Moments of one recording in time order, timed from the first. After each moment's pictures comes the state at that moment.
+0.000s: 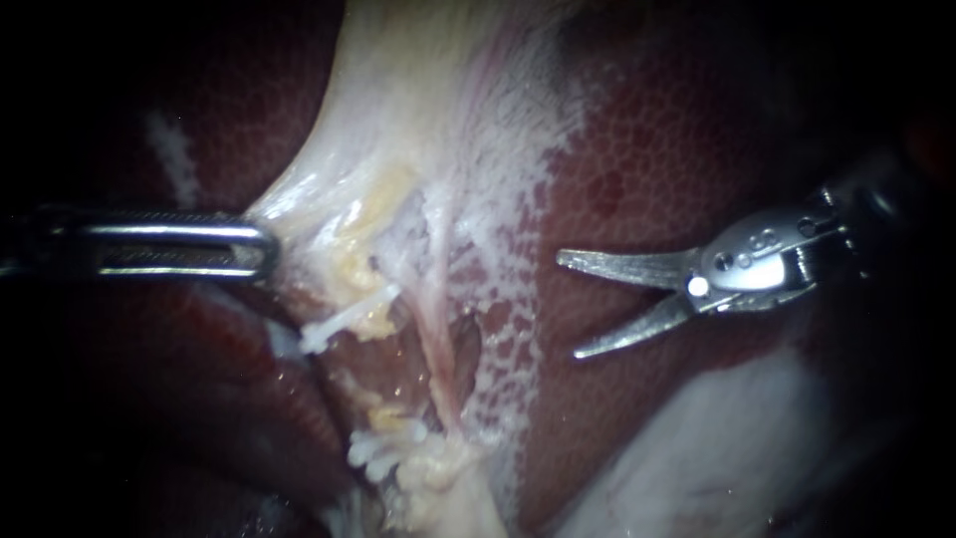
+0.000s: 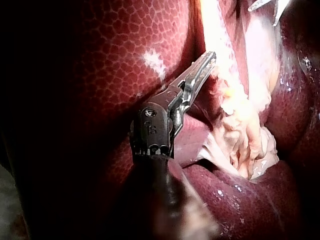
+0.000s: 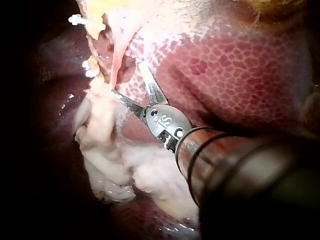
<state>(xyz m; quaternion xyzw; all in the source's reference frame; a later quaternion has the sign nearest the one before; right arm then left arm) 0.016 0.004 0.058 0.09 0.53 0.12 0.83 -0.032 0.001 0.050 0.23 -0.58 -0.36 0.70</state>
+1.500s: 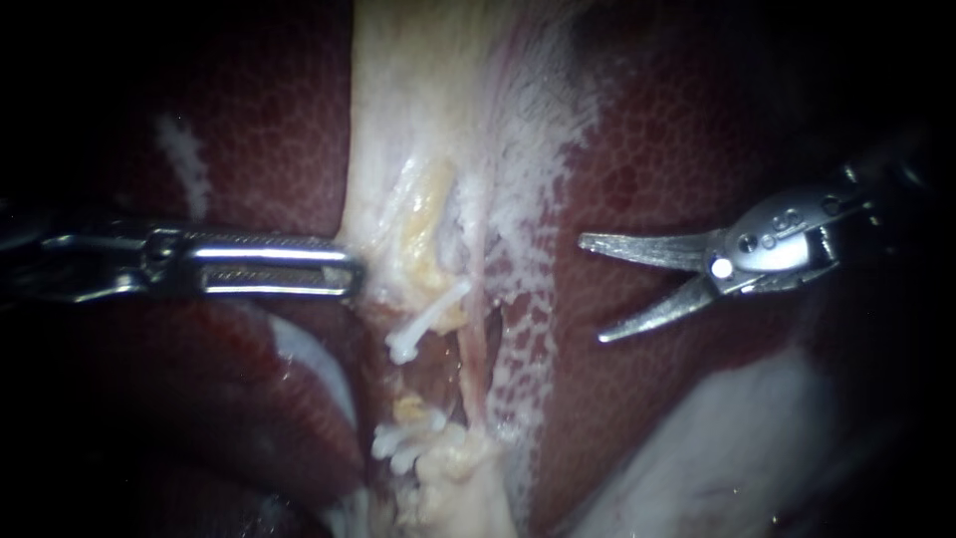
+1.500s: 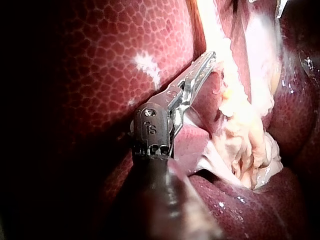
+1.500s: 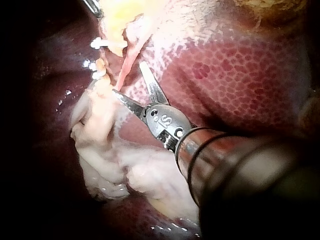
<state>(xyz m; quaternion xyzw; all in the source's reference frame) 0.015 0.005 0.058 0.09 0.54 0.10 0.83 -0.037 -0.001 0.058 0.24 -0.56 -0.35 0.71</state>
